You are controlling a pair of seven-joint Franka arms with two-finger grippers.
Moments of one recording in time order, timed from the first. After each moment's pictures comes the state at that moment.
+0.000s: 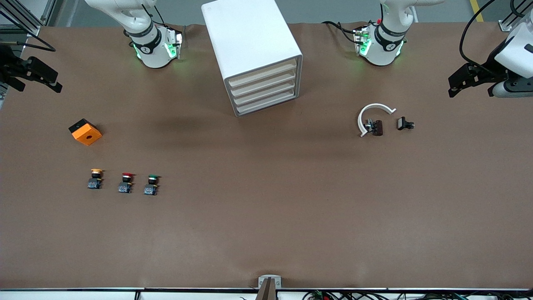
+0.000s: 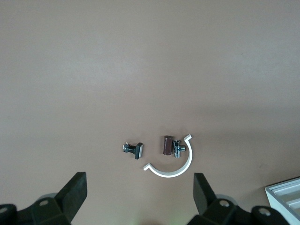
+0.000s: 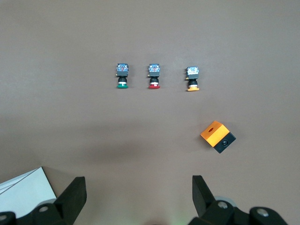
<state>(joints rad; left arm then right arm) 0.01 -0.14 -0.08 -1.70 0.03 1.56 -0.06 0.00 -0.17 -0.04 -1.68 0.00 1.51 0.03</state>
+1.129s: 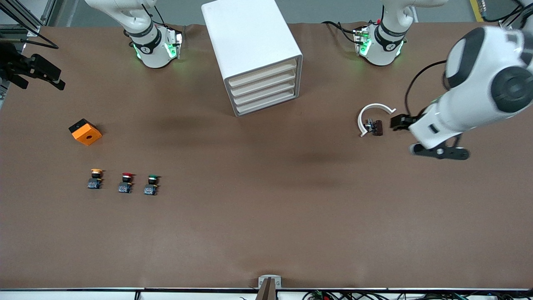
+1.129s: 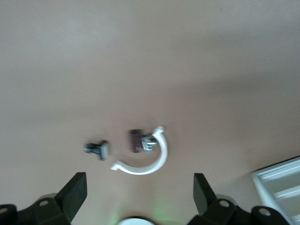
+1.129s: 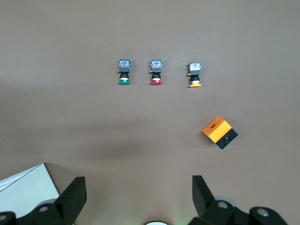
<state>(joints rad) -0.18 0.25 -0.11 -1.56 -0.01 1.53 -0.22 0.00 -0.18 -0.03 -1.69 0.01 1.50 0.04</state>
